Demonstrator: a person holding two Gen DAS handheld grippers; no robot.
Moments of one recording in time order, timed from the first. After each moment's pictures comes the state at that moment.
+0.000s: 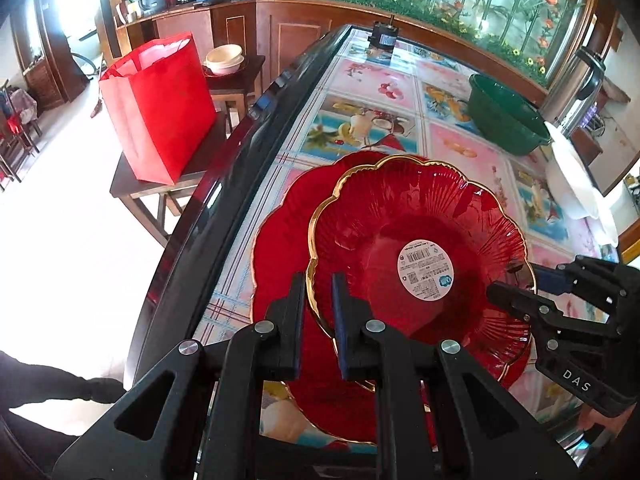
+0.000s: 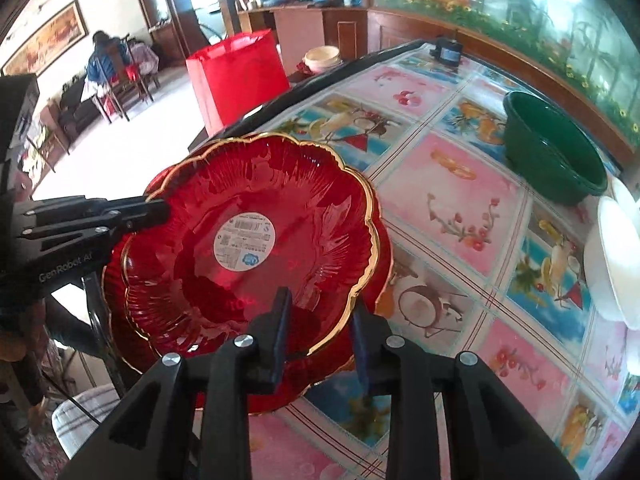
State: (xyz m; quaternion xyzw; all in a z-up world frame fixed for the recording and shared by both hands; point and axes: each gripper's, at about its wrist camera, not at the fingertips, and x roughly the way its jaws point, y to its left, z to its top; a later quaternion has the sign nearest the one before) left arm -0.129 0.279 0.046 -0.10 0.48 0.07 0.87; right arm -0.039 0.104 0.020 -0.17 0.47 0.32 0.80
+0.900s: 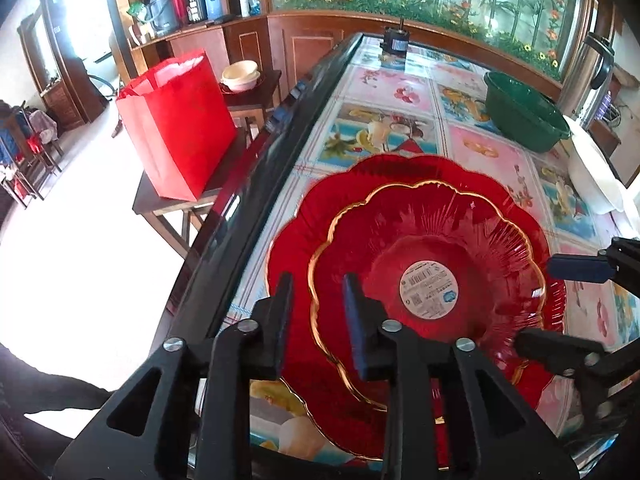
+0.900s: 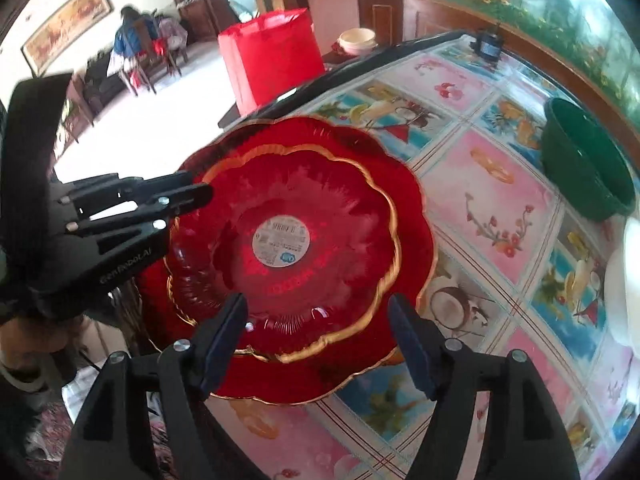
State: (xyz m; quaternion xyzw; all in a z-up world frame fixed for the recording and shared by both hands) left arm -0.127 0.274 0.041 -0.05 0.46 0.11 0.88; right arm -0.039 0.103 0.028 -0.15 0.50 0.38 0.77
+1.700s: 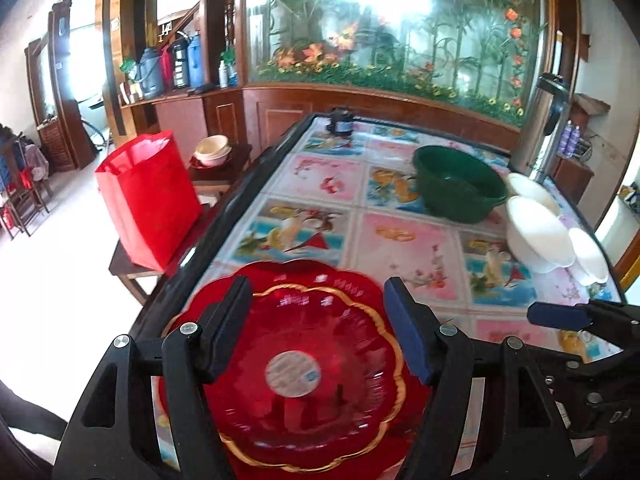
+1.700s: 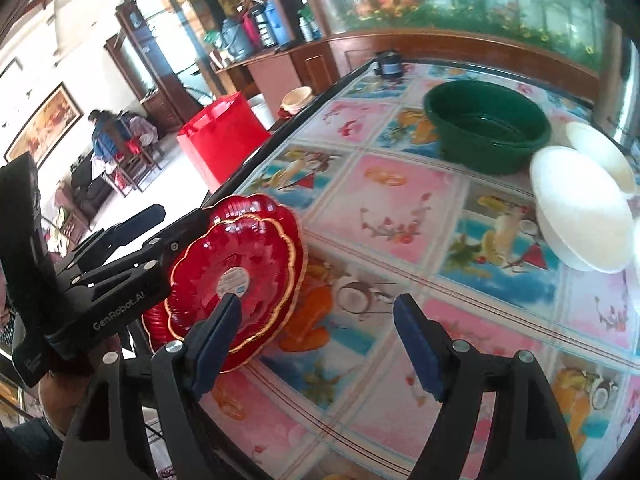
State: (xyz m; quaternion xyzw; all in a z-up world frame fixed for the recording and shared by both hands) left arm -0.114 0.188 0.098 -0.05 0.34 0.08 0.94; right arm -0.023 0.005 0.062 -0.01 0.46 0.32 0.83
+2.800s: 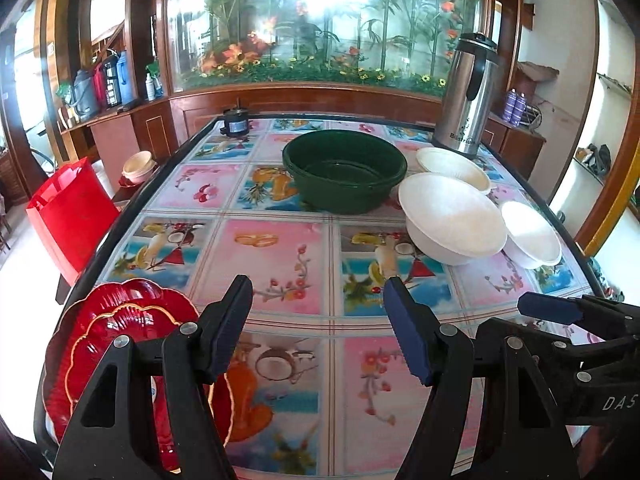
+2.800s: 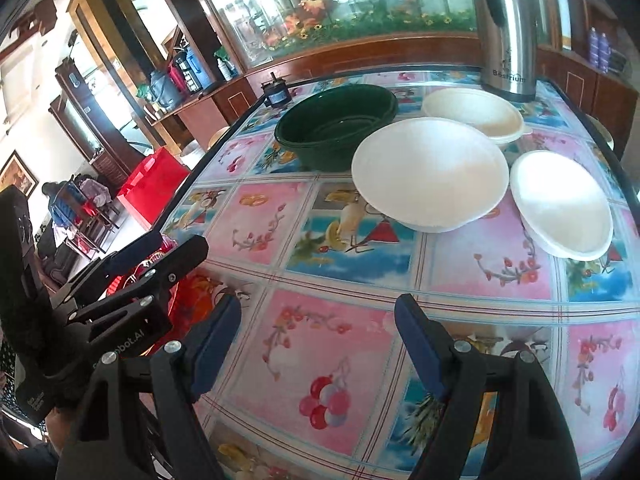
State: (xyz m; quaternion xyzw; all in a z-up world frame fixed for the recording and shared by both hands) left arm -0.072 0.064 0.093 -0.02 0.35 -0.01 0.94; right arm -0.015 -0.116 0.063 0.06 0.44 0.22 0.87
